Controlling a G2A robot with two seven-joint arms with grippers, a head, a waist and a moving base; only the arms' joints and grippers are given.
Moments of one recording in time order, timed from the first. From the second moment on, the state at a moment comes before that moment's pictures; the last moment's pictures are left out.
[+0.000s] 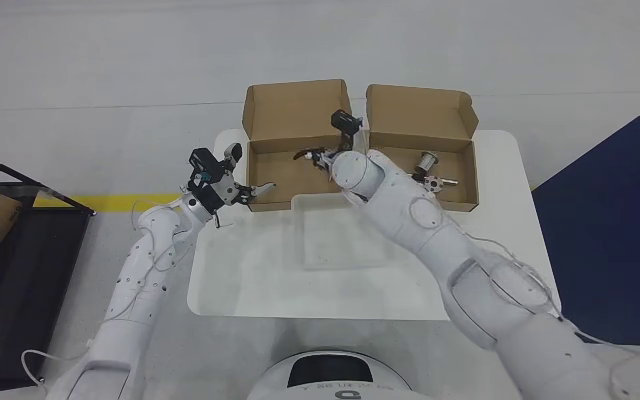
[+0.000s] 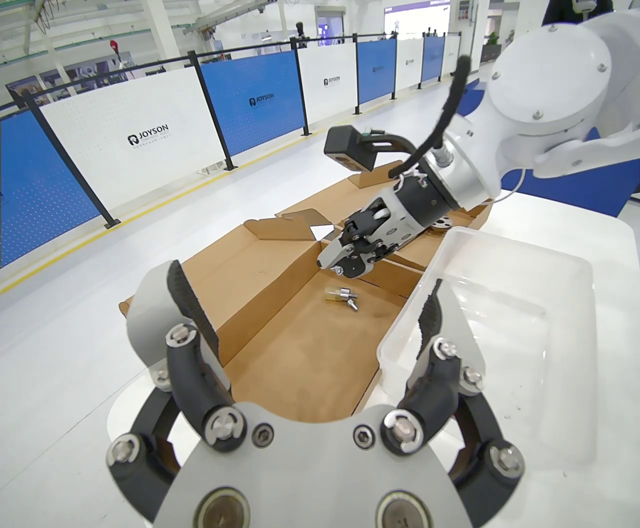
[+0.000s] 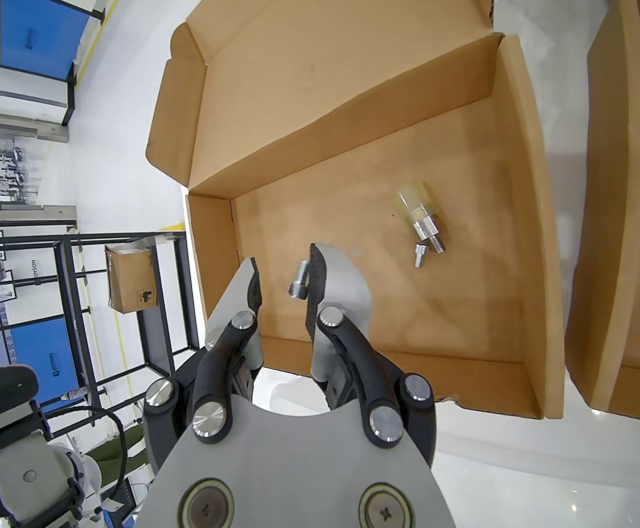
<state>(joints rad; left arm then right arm) 1.19 -1.21 -1.36 -1.15 1.57 -0.74 0.52 -0.59 -1.55 0.58 -0.70 -0.04 0.37 0.29</state>
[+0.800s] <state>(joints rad) 1.19 -1.21 -1.36 -1.15 1.57 -0.74 0.52 -1.10 -1.30 1.23 -1.42 -0.02 -0.16 0.56</state>
